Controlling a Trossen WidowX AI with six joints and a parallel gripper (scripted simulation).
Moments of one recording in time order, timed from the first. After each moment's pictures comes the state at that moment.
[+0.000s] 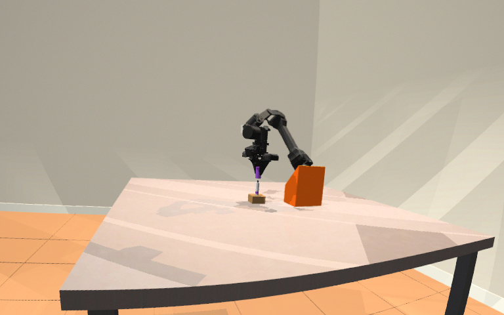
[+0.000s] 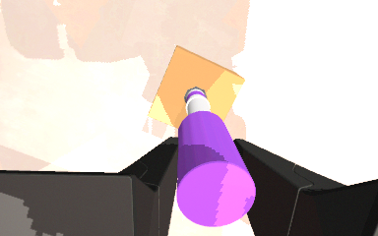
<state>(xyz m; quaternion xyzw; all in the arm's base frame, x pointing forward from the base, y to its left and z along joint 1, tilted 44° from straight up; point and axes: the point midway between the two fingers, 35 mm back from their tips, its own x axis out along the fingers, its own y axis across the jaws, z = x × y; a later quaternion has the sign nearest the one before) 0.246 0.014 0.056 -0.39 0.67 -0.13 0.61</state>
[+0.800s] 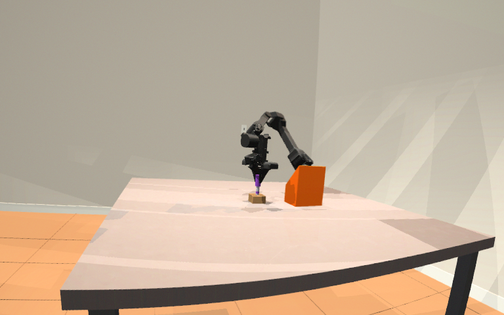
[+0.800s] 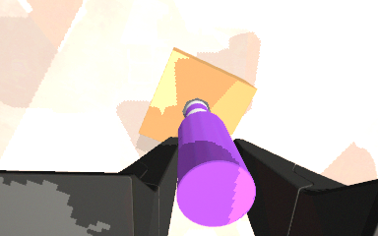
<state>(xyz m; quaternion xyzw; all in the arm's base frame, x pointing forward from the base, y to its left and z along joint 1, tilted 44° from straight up) 0.248 -0.013 0.031 -0.39 0.67 -0.14 0.61</state>
